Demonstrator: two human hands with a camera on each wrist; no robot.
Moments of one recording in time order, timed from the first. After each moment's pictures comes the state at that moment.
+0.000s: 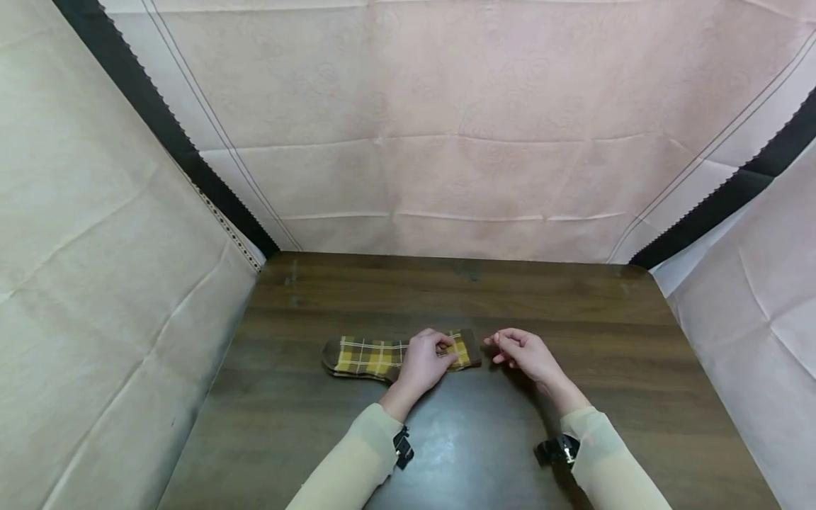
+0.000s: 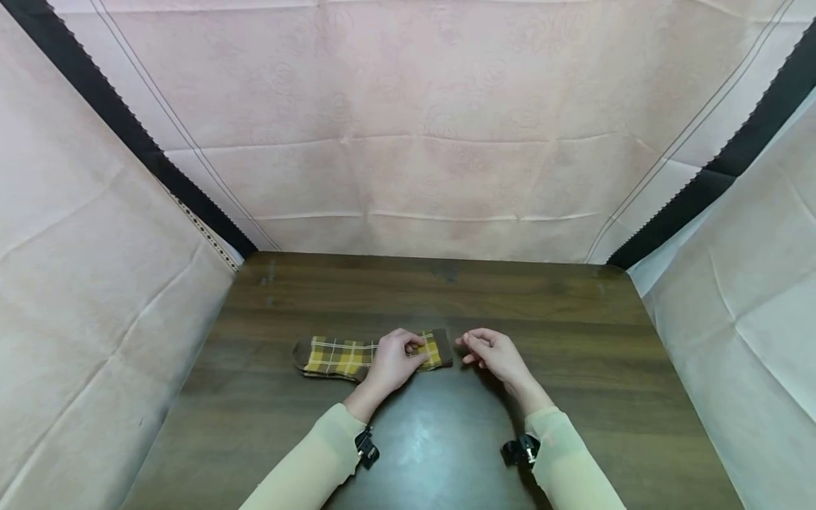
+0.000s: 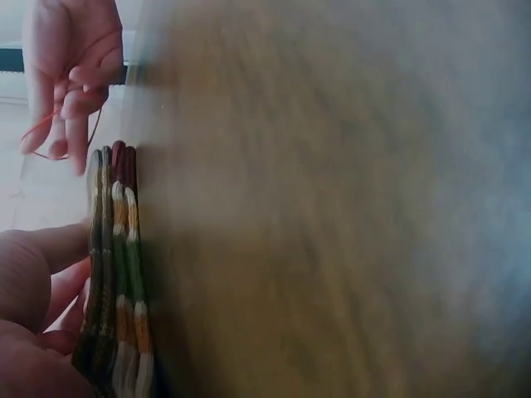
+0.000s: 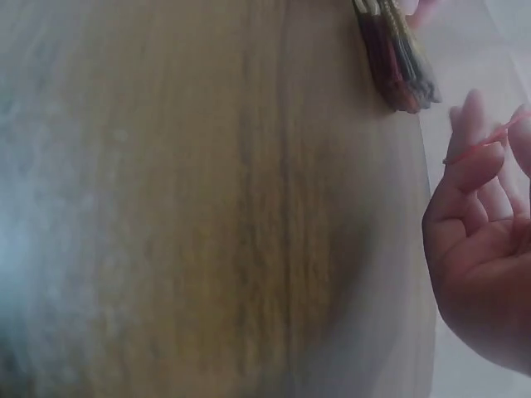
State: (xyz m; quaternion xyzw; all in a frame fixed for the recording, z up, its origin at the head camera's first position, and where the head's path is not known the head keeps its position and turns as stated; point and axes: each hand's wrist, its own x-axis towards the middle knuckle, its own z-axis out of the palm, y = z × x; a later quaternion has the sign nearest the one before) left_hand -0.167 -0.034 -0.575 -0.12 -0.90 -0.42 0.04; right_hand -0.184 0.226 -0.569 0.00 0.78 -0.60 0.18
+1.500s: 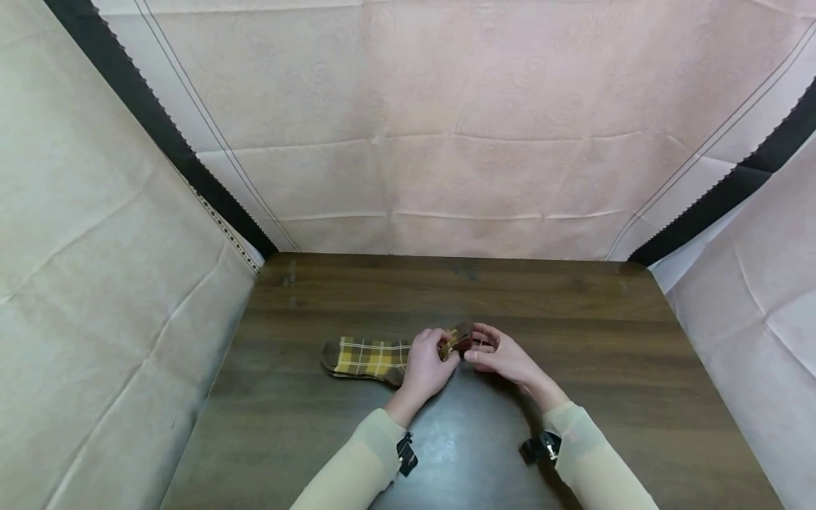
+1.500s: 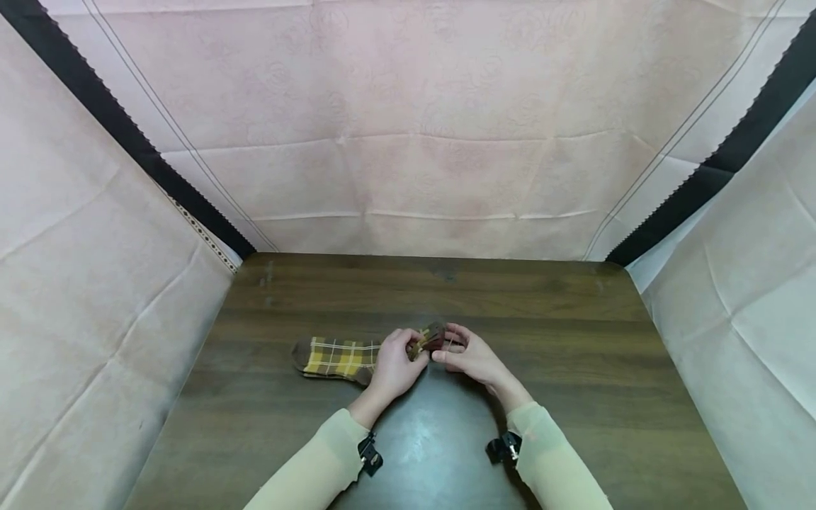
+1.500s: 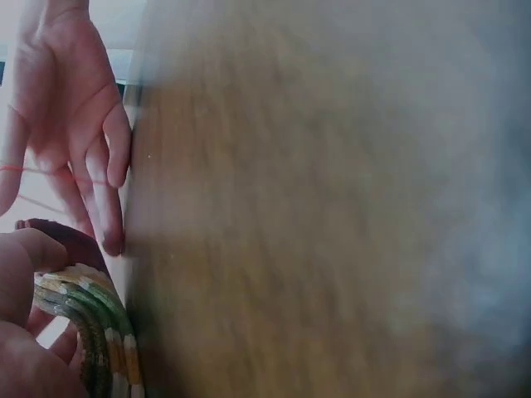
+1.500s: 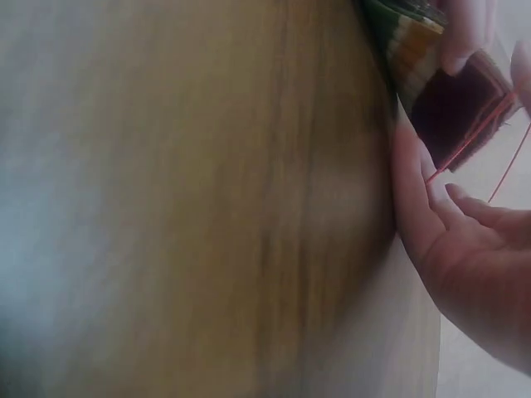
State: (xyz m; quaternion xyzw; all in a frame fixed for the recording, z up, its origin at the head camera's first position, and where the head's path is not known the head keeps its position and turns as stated) left_hand -0.161 -0.025 -0.584 -0.10 -0.90 -0.41 0.09; right_hand -0.185 0.187 -0.576 -0.04 0.70 -0.67 0.25
